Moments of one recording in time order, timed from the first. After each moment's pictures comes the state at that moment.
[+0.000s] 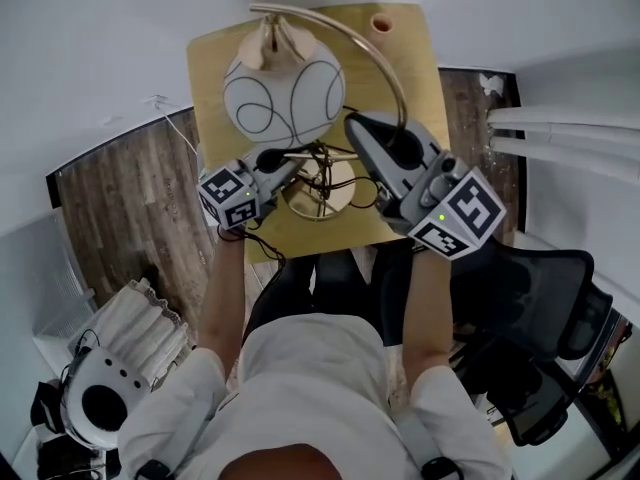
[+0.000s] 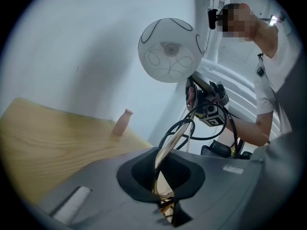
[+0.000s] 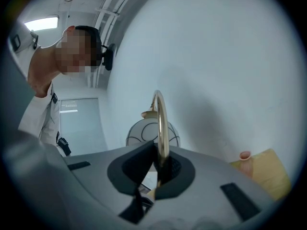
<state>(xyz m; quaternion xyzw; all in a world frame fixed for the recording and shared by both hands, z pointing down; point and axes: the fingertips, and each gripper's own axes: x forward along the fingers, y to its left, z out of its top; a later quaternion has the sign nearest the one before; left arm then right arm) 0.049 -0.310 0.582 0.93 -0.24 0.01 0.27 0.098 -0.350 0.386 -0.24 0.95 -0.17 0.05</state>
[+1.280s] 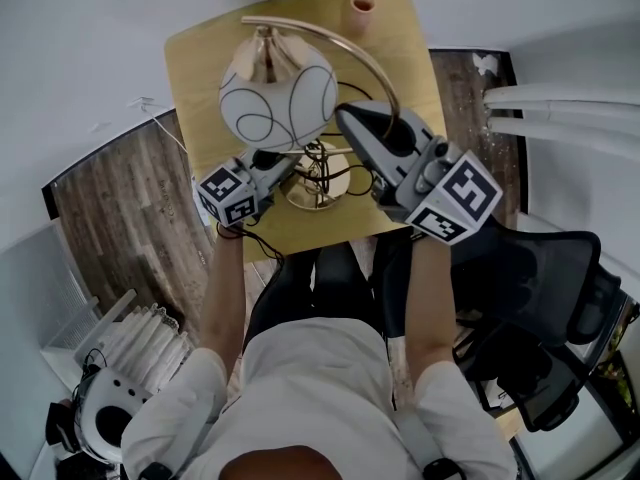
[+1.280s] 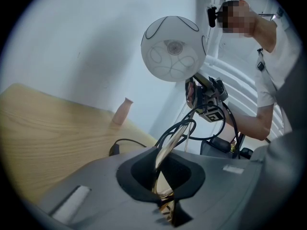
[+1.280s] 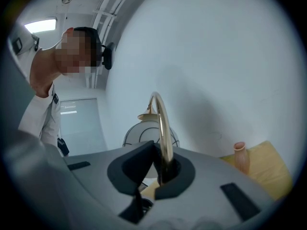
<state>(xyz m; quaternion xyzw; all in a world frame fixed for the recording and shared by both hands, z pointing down) 0.056 -0.293 0.622 0.93 -0.24 0.02 0.27 0.103 -0.339 0.417 -0.24 0.95 -0.18 0.05</state>
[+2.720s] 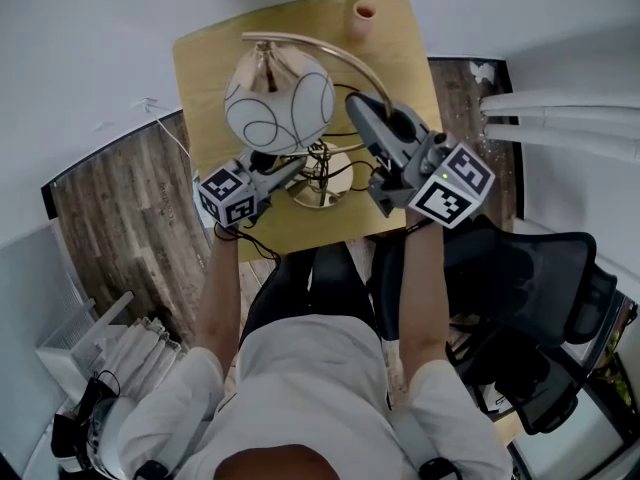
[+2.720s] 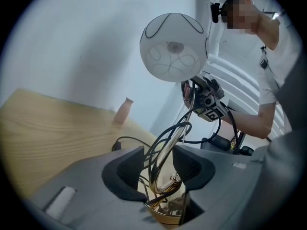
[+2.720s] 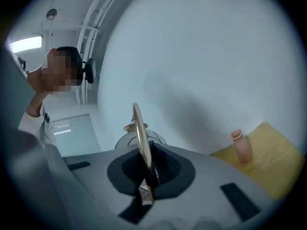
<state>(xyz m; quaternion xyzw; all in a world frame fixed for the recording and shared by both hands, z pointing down) 0.039 -0.282 0.620 0.93 -0.24 0.04 0.27 0.106 -0.349 0.423 -0.27 0.92 -0.26 0.10</state>
